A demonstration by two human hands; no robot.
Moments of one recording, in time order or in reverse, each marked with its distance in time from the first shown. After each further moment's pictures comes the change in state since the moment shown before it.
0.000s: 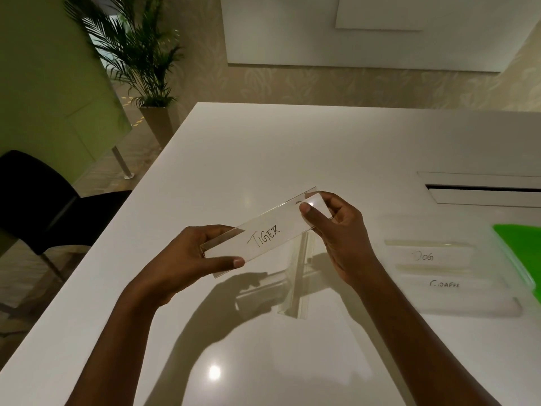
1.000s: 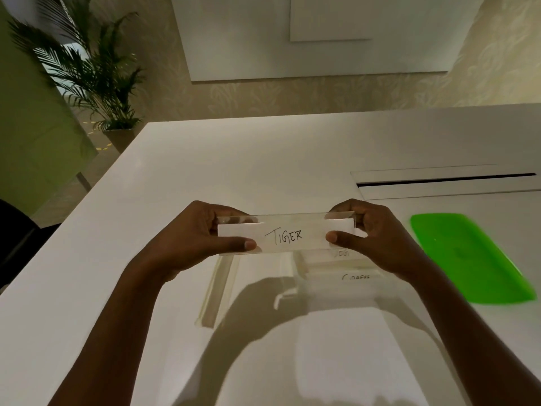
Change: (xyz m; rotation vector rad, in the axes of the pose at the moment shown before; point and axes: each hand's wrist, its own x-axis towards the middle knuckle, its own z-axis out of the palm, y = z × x) left_hand 0.083 0.105 0.133 0.060 -0.110 0.176; right_hand -0.035 -0.064 -0.232 -0.519 -0.168 -0.159
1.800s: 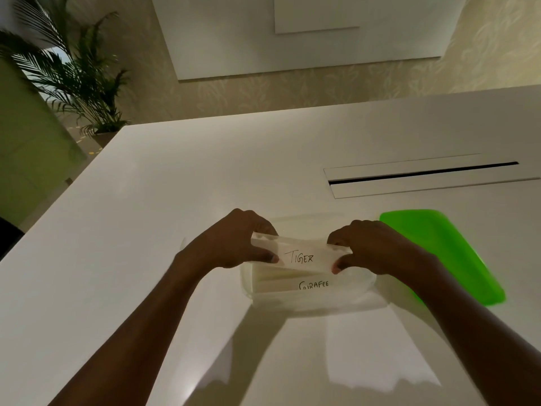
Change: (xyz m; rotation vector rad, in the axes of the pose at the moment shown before) left_hand 0.113 0.007 0.116 0.624 -0.105 -0.069; right_hand 0.008 0.077 -0.083 -1.034 -0.474 0.128
